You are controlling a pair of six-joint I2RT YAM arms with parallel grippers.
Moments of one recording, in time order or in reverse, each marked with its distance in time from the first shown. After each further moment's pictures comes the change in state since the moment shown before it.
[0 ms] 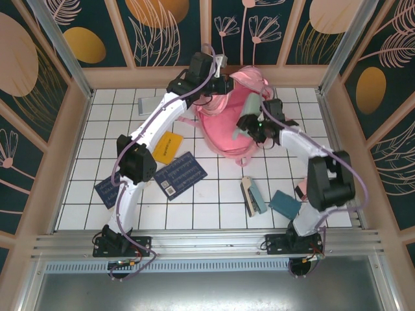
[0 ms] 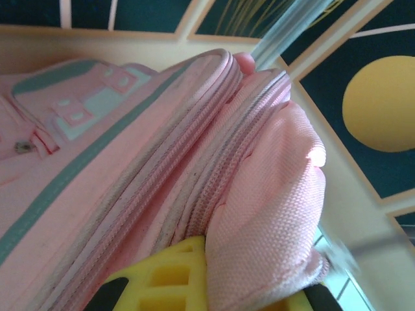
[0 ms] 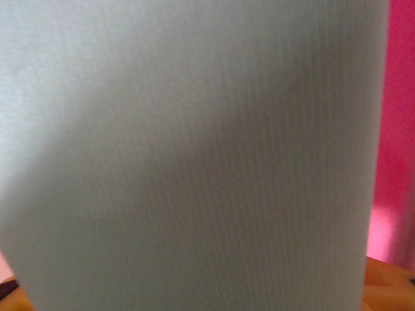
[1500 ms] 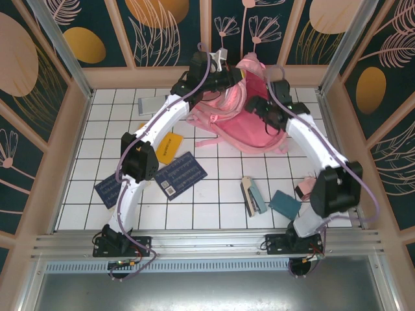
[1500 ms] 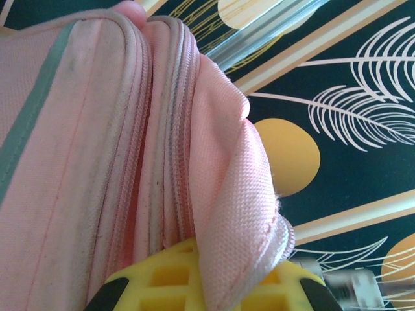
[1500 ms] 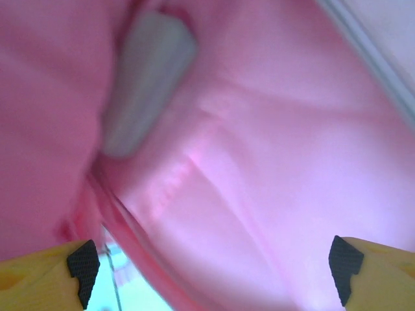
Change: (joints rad) left arm 0.014 0.053 -0.021 0.340 0.160 -0.379; right arm 0.029 -0.189 0.163 -0.380 0.396 -0.109
